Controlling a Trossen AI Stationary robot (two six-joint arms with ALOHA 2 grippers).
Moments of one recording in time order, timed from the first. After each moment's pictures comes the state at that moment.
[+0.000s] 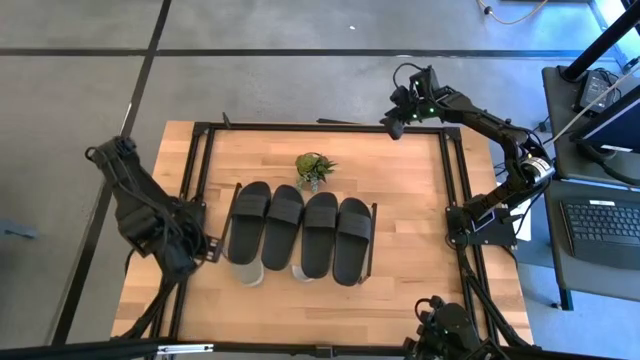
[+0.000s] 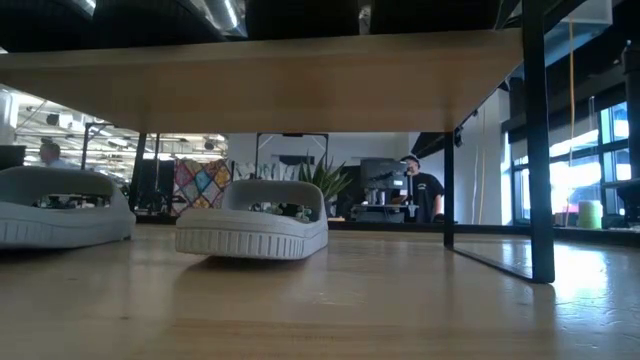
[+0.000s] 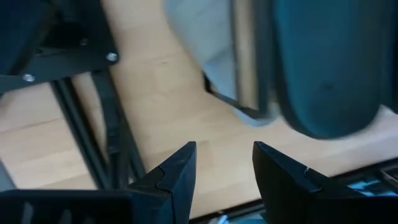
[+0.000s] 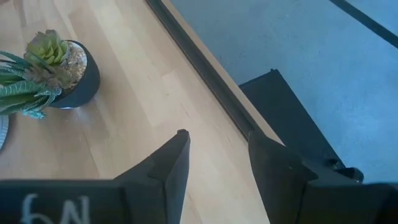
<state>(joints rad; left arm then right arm) -0.88 1.22 1.32 -1.57 -0.19 -2.24 -1.00 1.53 1.14 -0.46 -0.39 -0.27</state>
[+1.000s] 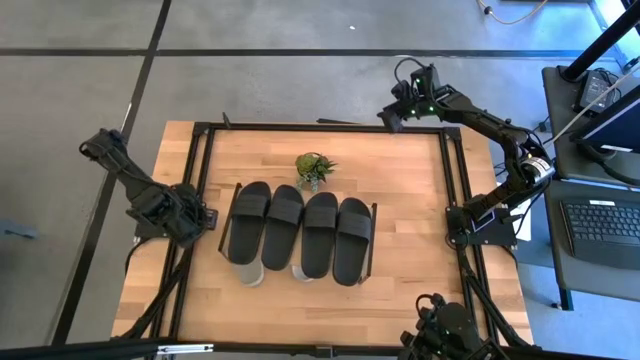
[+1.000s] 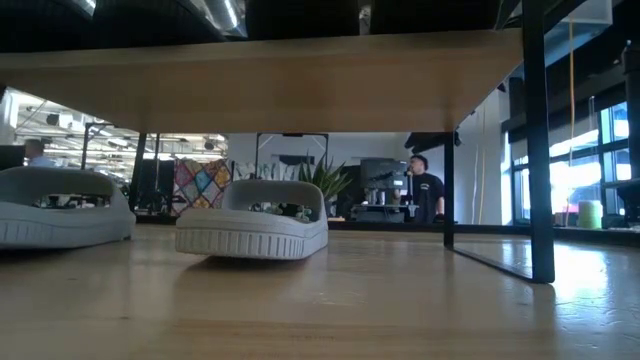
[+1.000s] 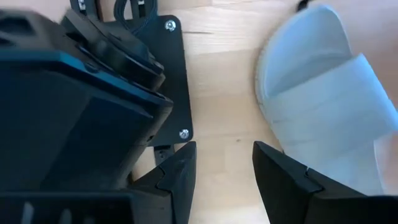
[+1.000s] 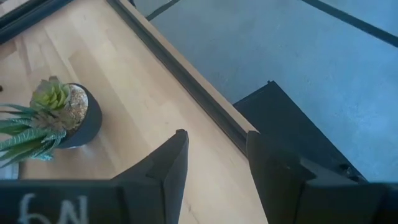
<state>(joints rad) -0.71 0.82 0.80 -1.55 -0.17 -2.21 -1.00 1.53 1.14 -0.37 -0.39 -0.11</state>
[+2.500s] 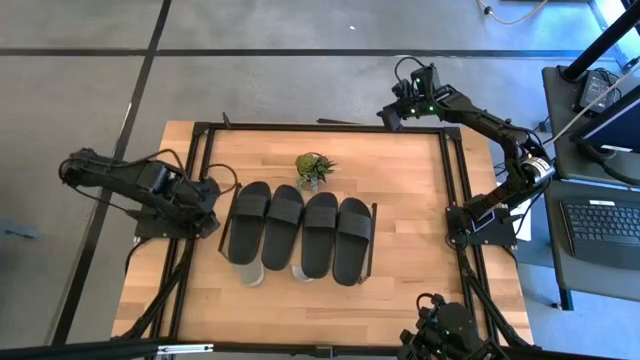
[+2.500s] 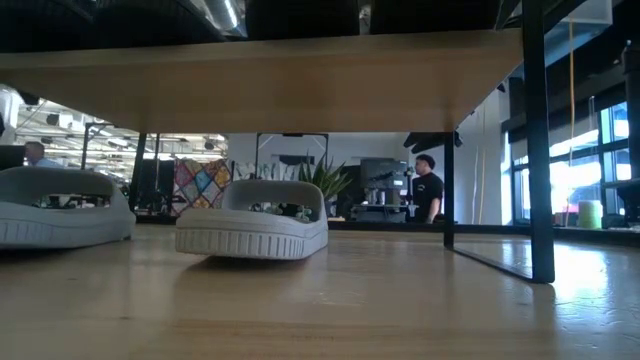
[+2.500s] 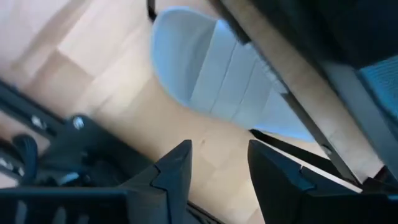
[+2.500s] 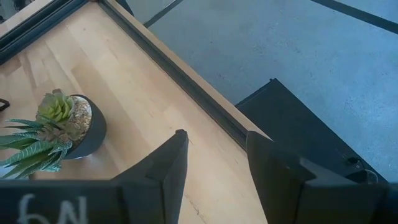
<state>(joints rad) -0.23 0.76 0.86 -1.37 -0.03 -0.96 -1.00 1.53 1.14 -0.36 -0.39 -0.03</state>
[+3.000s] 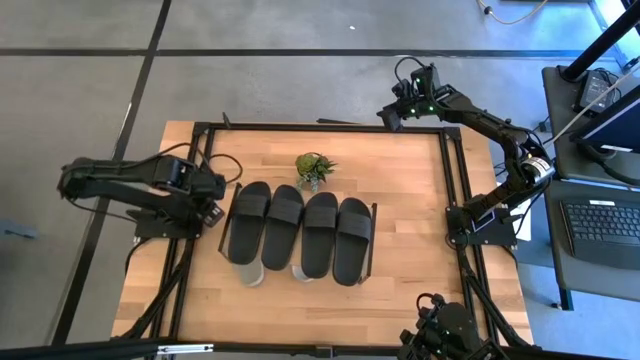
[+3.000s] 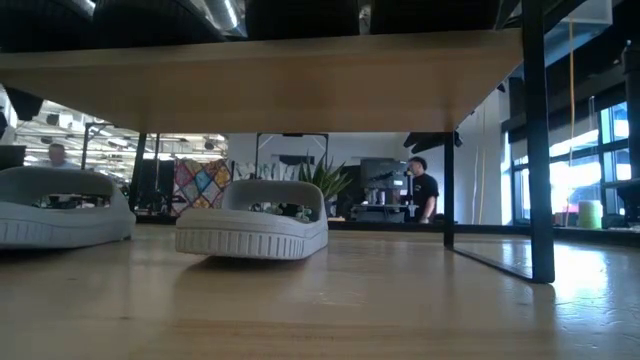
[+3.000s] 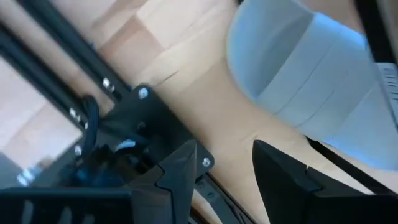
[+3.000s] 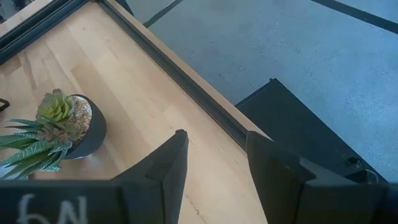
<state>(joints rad) 0.01 0.85 0.86 -1.51 -0.03 -0.90 -1.00 1.53 1.14 -0.36 -0.39 -0.03</state>
